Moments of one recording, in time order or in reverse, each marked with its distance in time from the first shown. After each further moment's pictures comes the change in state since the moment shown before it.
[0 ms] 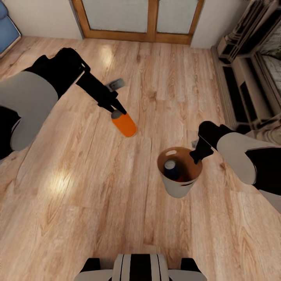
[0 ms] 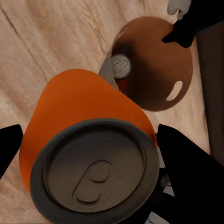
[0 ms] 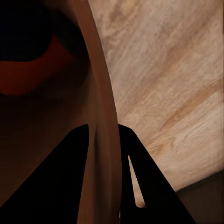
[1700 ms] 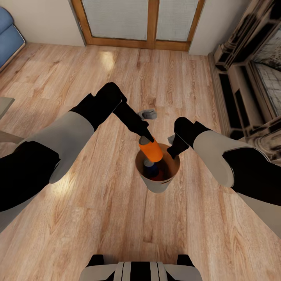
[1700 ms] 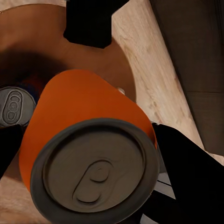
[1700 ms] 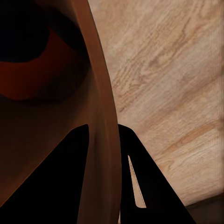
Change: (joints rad) left arm 0.266 -0.151 -0.026 -0.268 -0.004 0.001 0.000; right arm 0.001 0.185 -0.003 -0.070 0.007 -0.002 -0.007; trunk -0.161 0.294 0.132
